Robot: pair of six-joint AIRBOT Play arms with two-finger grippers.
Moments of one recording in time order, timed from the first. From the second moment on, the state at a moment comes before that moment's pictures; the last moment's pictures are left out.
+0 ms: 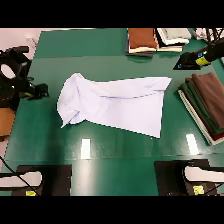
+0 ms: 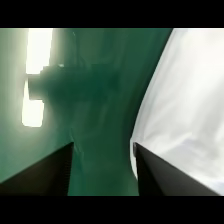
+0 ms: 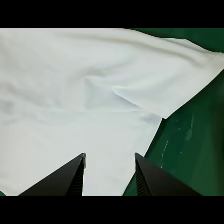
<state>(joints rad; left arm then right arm) 0.17 -1.44 1.21 1.38 -1.11 -1.55 -0.11 -1.40 1.67 -1.22 1.47 1.40</state>
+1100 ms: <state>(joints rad) 0.11 -1.33 1.07 1.15 -0.96 -1.44 -0.17 -1.31 1.42 -1.23 1.52 1.40</state>
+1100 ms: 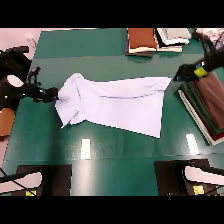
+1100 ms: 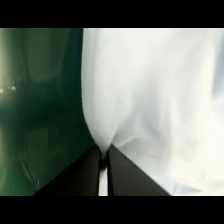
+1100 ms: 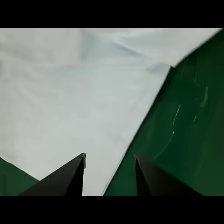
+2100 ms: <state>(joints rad) 0.11 -1.19 1.09 1.17 -1.04 -1.41 0.00 -1.11 0.61 -0.99 1.15 1.36</state>
